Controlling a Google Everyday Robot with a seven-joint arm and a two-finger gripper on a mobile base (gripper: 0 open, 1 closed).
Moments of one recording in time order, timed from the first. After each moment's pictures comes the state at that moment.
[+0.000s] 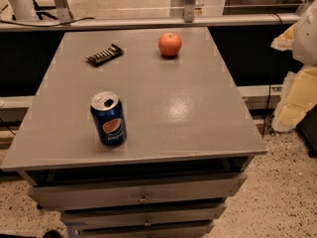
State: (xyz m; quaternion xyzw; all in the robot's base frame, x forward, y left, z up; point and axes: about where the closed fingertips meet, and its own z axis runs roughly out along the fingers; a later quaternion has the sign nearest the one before) arm 0.438 -0.216 0.977 -0.60 0.78 -0.04 0.16
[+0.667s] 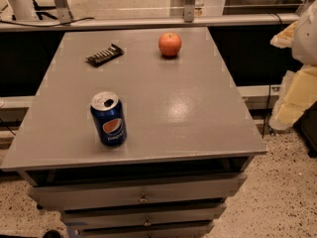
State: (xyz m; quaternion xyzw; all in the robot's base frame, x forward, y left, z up) arm 0.443 -0.213 0.978 -0.60 0.78 -0.04 0.18
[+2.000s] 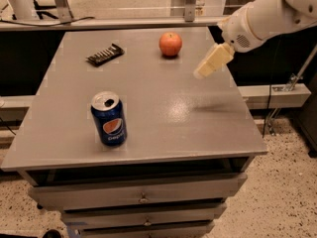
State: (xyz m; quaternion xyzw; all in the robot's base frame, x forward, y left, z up) arm 0.640 -0.142 0.931 -0.53 0.76 0.06 0.38
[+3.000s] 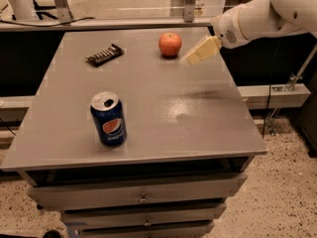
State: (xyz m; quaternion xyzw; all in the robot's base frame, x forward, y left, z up) arm 0.693 -0.120 0.929 -0.47 0.75 0.13 0.44
